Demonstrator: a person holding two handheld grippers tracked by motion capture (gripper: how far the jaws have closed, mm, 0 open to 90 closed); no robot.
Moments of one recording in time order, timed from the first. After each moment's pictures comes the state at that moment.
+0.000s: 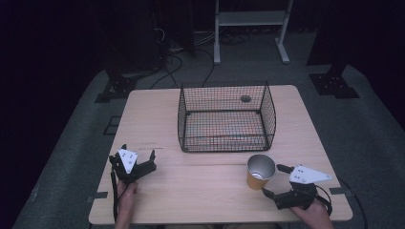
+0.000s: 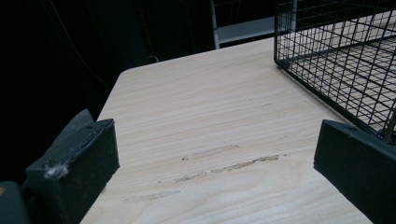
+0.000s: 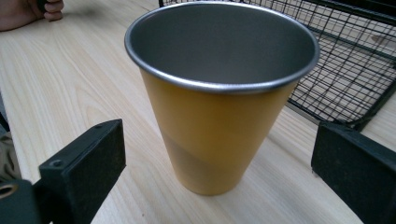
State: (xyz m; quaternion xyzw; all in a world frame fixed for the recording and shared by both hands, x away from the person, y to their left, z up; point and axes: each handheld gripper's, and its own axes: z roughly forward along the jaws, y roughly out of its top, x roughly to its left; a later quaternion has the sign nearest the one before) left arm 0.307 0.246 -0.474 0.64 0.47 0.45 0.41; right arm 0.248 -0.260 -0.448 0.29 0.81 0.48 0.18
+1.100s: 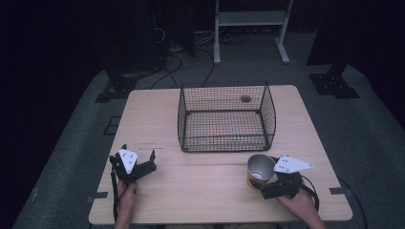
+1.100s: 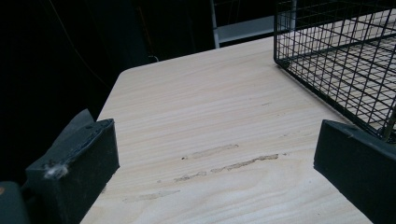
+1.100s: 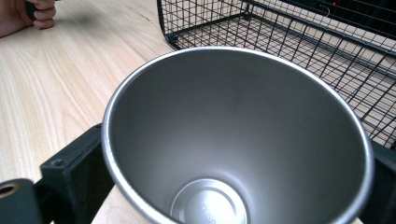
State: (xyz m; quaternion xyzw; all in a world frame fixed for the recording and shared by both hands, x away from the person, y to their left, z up) left arm 0.307 0.245 -0.474 0.64 0.47 0.45 0.41; right arm 0.272 -0.228 -0.439 0.29 0.81 0.47 0.19
